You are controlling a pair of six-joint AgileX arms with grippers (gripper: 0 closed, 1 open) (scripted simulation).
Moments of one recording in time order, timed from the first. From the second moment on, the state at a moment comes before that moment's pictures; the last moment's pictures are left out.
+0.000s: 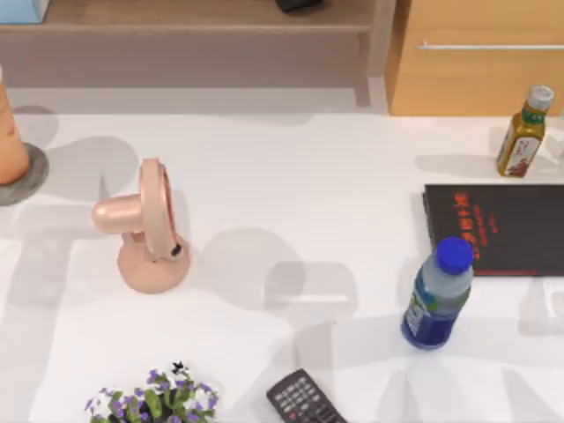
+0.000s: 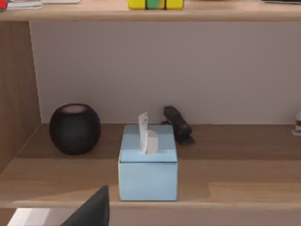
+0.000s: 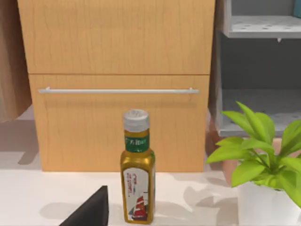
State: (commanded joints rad) left arm 0.02 0.60 0.59 0.04 0.04 0.01; right arm 0.00 0.00 0.00 0.00 0.00 0.00
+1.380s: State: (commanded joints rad) left arm 0.00 0.00 0.00 0.00 0.00 0.00; right arm -0.08 0.29 0.23 0.09 -0.07 0.00
